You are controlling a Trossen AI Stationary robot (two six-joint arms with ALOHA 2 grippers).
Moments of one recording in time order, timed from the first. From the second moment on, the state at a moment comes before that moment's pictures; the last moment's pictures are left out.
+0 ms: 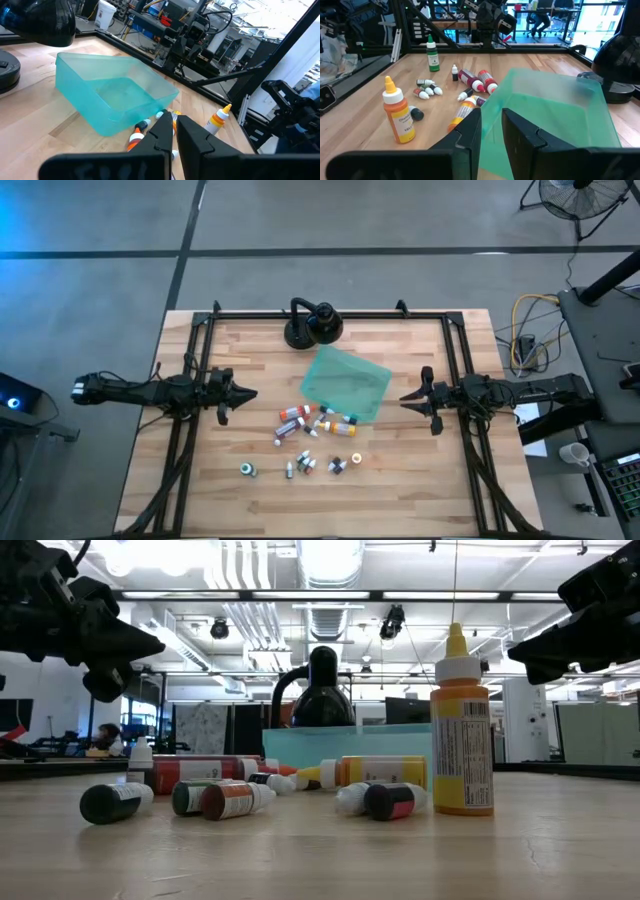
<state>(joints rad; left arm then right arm) -0.10 0.17 0.01 0.05 -0.19 -0.51 0.08 0.16 0.01 0.01 0.03 0.05</state>
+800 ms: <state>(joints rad) -0.10 0.17 0.01 0.05 -0.19 -0.51 0.08 0.16 0.01 0.03 0.05 0.34</state>
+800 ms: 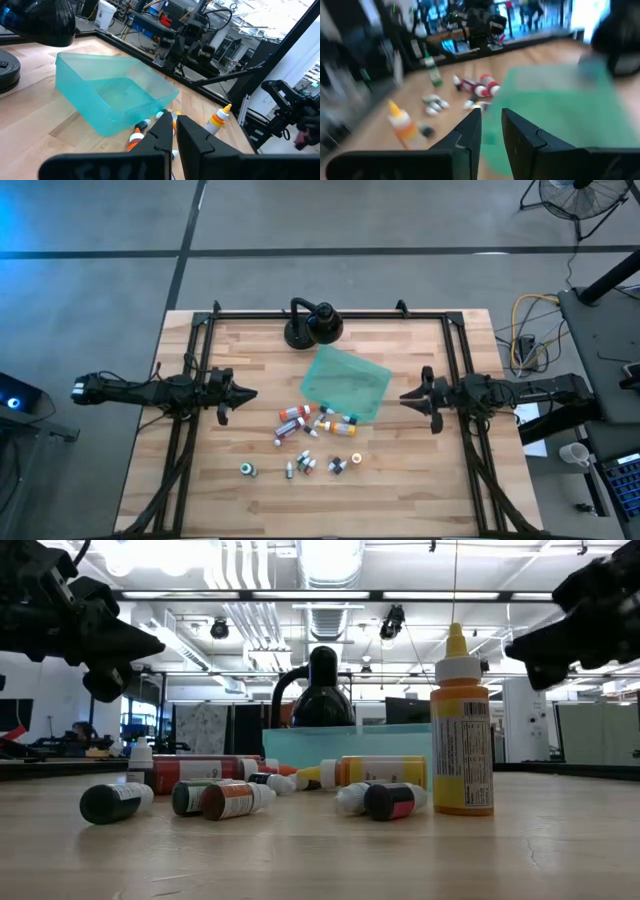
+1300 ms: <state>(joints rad) -0.10 0.17 0.01 0.05 -0.19 -0.51 0.08 0.17 0.01 0.08 0.63 1.31</state>
